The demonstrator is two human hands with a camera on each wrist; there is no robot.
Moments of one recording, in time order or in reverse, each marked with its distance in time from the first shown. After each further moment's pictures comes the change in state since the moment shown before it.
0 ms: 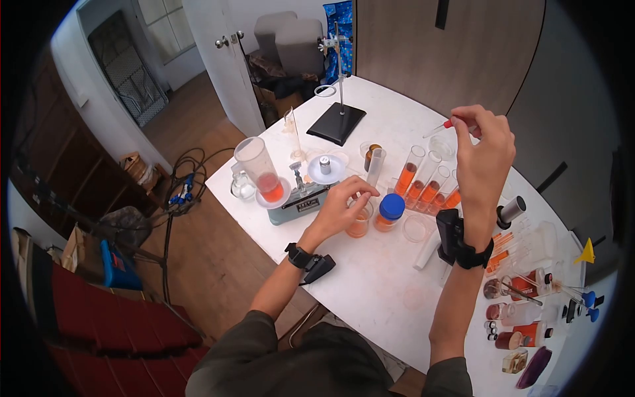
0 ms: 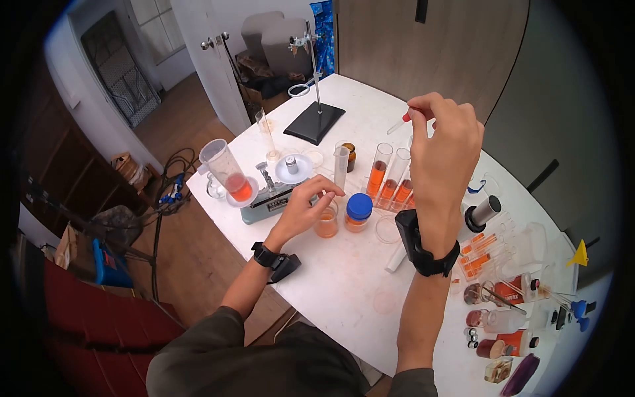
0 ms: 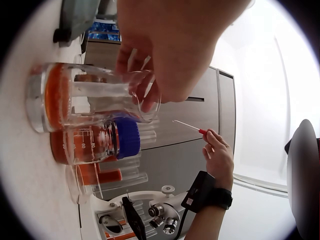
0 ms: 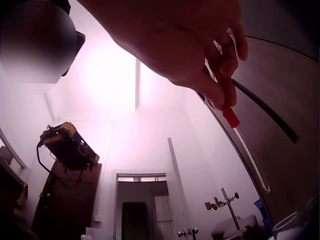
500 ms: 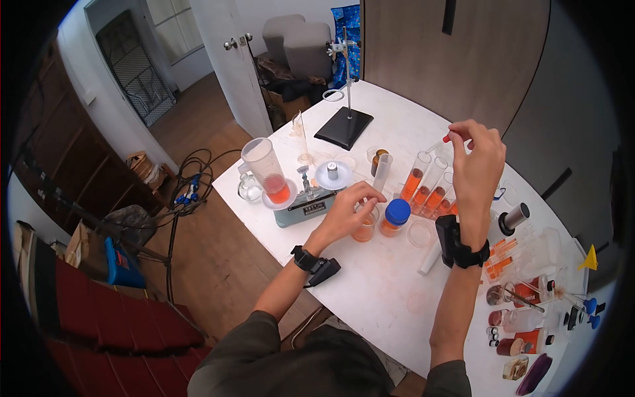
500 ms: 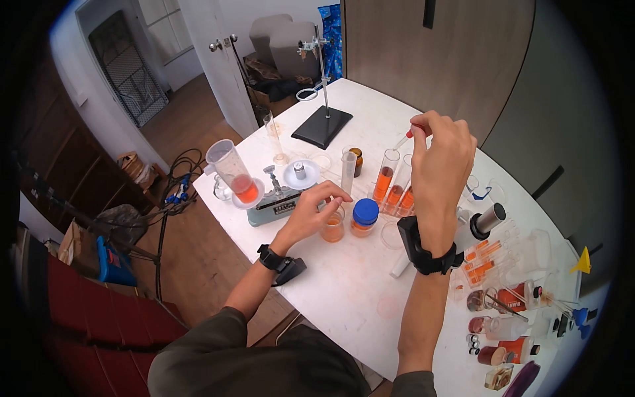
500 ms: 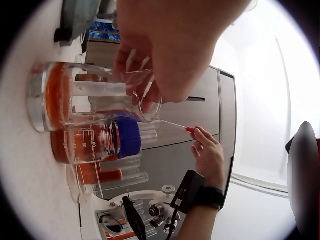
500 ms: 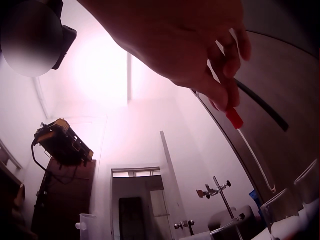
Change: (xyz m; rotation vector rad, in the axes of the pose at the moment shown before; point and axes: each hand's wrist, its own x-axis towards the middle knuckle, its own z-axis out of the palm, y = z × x) left_hand -0.001 -0.001 0.001 -0.026 -0.019 -0.016; right_hand -0.012 0.019 0.024 -0.048 -0.046 -0.006
